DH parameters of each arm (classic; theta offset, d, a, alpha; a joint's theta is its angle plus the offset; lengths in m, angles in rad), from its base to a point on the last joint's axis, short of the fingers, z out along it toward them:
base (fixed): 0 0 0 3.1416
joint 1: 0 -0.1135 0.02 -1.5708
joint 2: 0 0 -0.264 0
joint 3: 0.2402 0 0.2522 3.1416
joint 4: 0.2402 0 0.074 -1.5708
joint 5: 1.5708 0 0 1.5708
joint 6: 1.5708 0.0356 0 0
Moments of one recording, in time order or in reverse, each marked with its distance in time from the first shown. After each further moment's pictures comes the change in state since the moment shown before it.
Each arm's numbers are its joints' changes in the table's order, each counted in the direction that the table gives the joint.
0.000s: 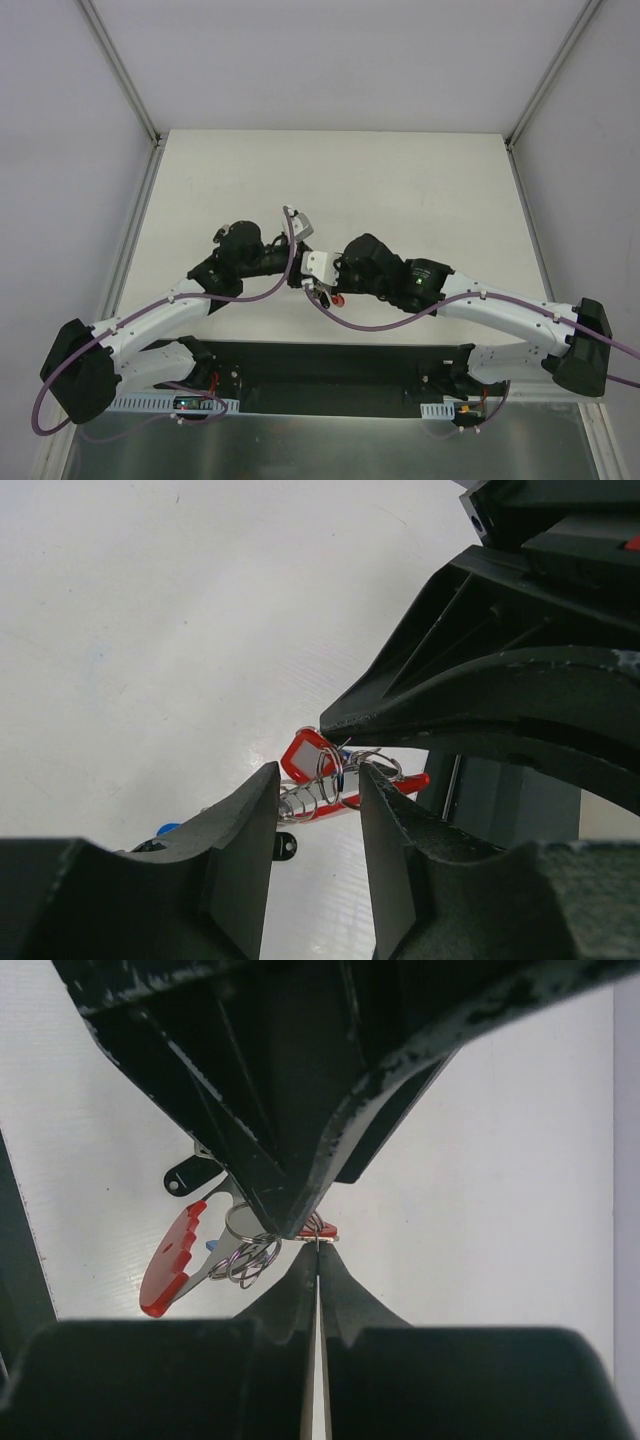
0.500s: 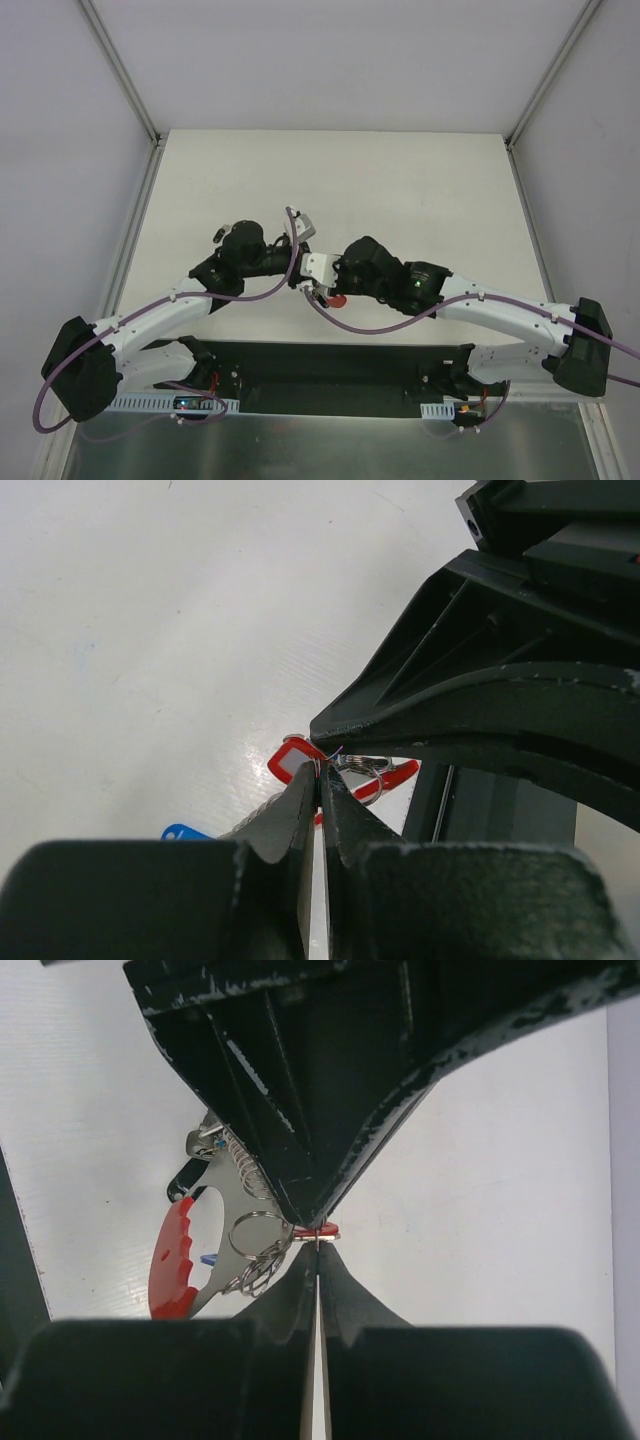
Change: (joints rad) left arm 0.000 -0.033 0.010 -0.004 0.020 -0.003; right arm 0.000 0.001 -0.026 -0.047 0.004 0.000
